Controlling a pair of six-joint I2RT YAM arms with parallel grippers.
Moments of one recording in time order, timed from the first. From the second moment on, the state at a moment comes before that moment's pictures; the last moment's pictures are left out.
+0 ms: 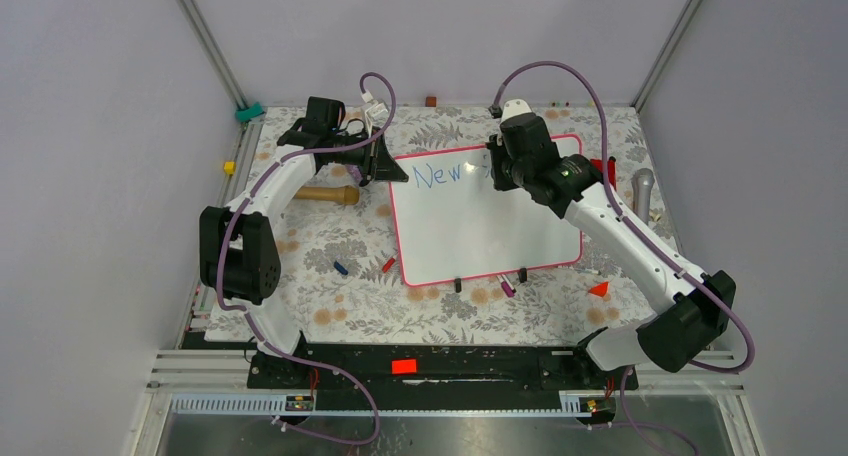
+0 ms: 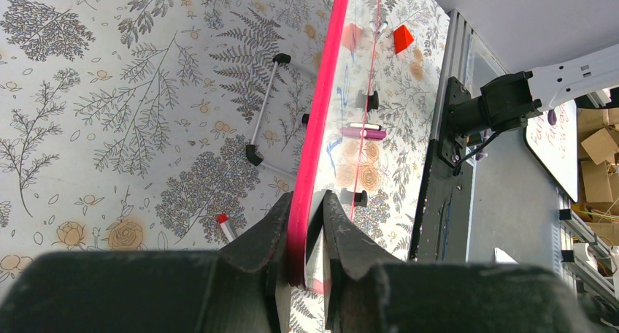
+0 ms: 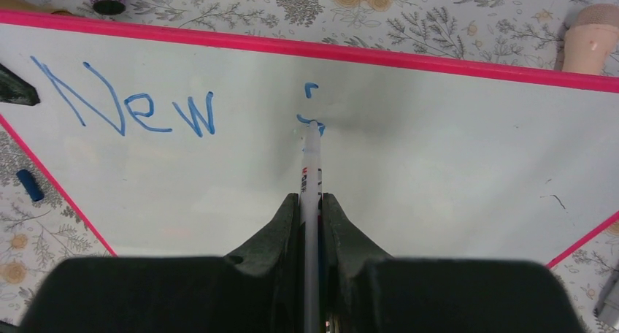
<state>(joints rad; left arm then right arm) -0.21 1.76 1.46 -0.52 1.09 0.15 0.59 1.41 1.41 -0.68 0.24 0.21</state>
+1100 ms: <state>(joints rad) -0.21 1.76 1.46 -0.52 1.09 0.15 0.59 1.42 1.41 -0.67 0.24 0.21</state>
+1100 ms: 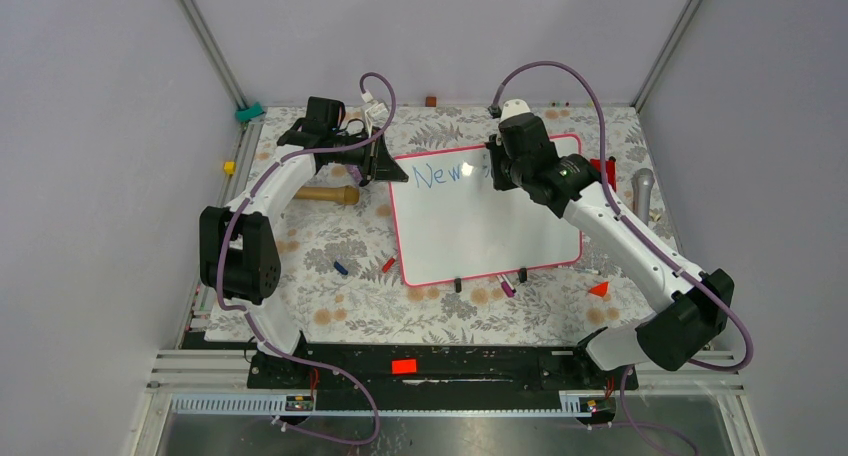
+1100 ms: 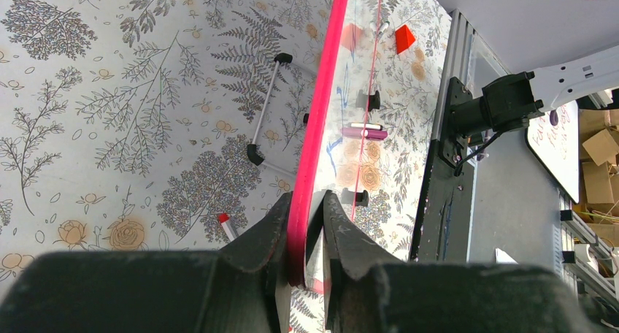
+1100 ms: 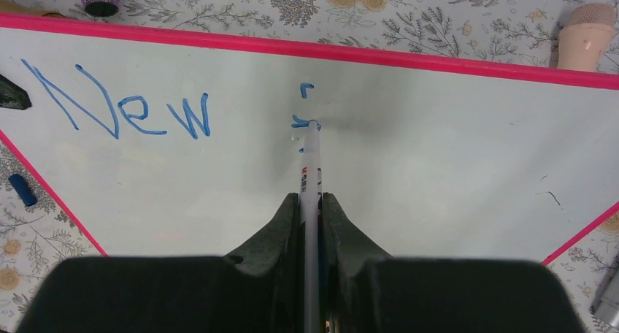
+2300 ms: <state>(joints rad) -0.21 1.76 1.46 -0.53 1.09 0.15 0.59 1.36 1.28 -0.68 0.16 0.25</state>
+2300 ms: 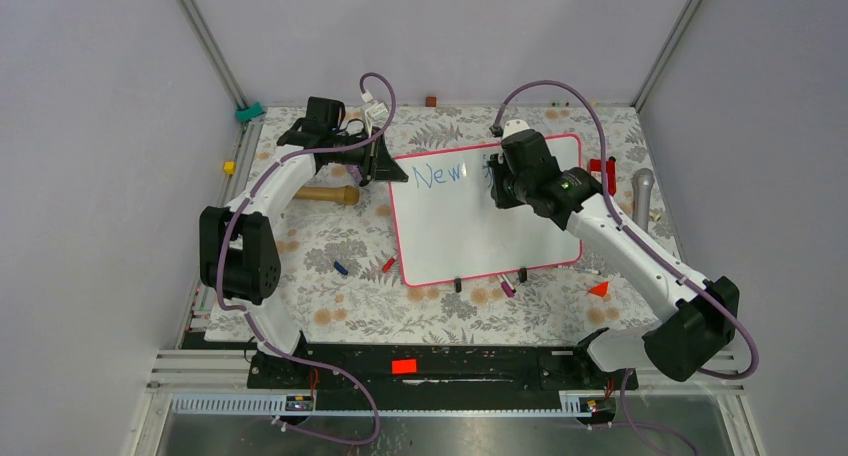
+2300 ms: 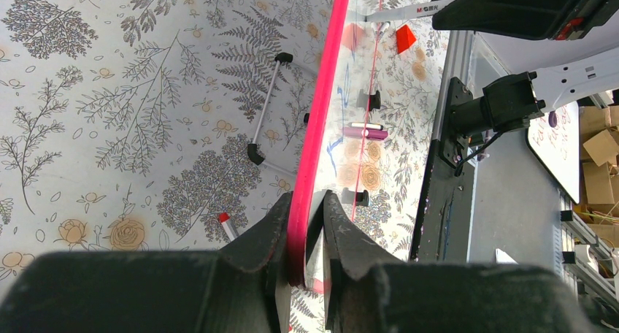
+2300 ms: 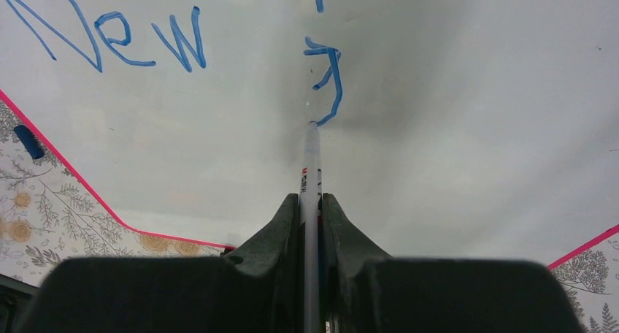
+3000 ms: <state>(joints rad) -0.21 1.76 1.46 -0.53 1.09 0.15 0.57 1.30 1.33 -0.67 0.19 0.24</state>
